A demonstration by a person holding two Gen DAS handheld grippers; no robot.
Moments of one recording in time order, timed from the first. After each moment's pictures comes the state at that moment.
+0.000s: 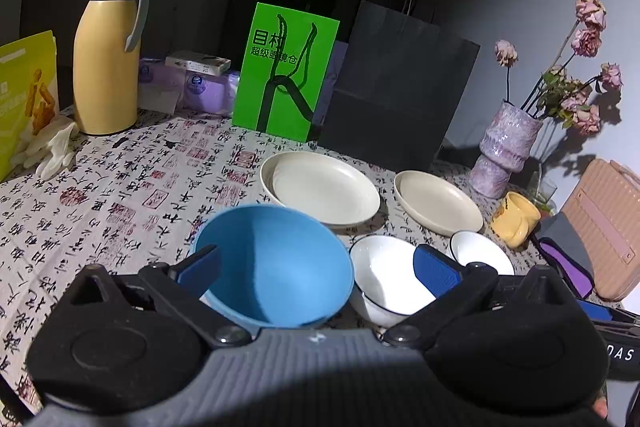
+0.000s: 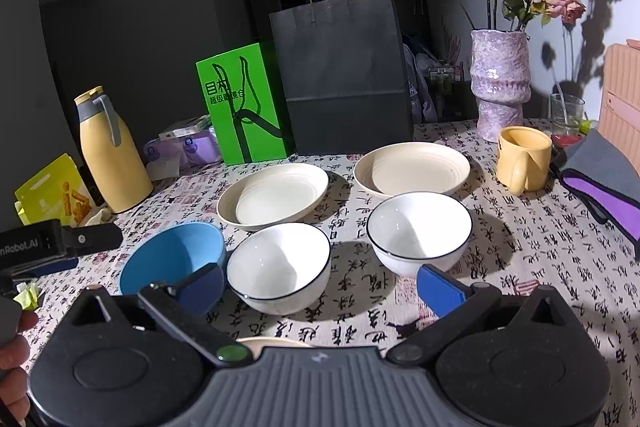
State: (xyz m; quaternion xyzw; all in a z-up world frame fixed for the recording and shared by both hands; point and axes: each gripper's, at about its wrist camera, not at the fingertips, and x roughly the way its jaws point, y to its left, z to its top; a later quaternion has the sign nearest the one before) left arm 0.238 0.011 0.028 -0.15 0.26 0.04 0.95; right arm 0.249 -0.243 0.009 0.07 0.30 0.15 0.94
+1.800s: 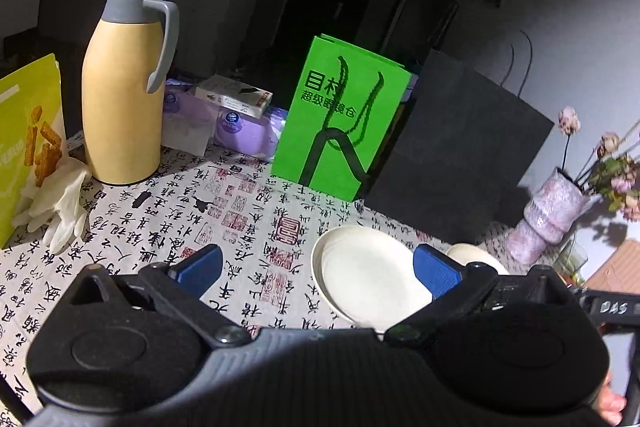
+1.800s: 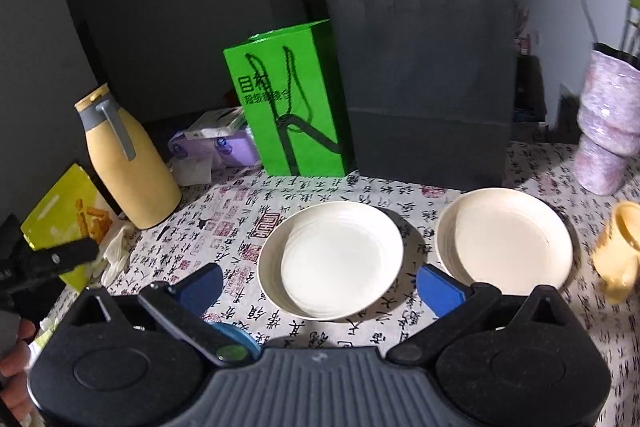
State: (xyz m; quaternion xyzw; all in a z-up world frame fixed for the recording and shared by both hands) left arm 0.345 0.125 0.086 -0.19 0.28 0.07 0.94; right arm 0.438 -0.159 0.071 0.05 0.37 0.23 0.90
